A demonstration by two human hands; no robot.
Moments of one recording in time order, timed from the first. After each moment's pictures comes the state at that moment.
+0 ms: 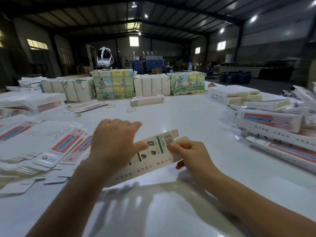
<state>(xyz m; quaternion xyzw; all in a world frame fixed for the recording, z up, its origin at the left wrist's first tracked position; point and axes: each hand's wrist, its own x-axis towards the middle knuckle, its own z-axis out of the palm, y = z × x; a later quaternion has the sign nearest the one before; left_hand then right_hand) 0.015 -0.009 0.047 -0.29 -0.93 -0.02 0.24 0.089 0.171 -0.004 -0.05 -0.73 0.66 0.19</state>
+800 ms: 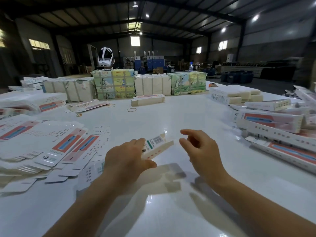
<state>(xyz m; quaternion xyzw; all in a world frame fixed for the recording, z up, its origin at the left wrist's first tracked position) 0.020 0.008 0.003 -0.28 -0.93 -0.11 0.19 0.092 0.191 -0.007 -0.06 -0.78 0.51 0.36</state>
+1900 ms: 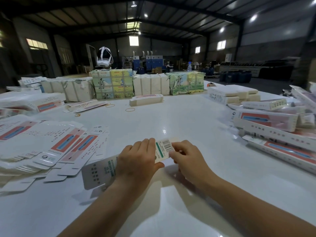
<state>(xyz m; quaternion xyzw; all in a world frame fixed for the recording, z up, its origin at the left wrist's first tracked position) 0.035 0.030 -0.017 -0.33 -0.86 -0.01 0.38 0.090 0.174 -0.016 -0.04 -0.82 0.53 0.21</state>
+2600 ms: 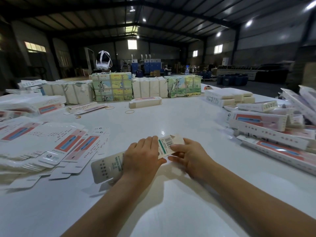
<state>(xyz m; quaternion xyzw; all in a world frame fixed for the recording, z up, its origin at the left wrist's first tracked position) 0.037 0.042 -0.018 -0.31 -0.87 -0.05 0.38 0.079 0.191 -0.012 -0.11 -0.57 0.81 0.10</state>
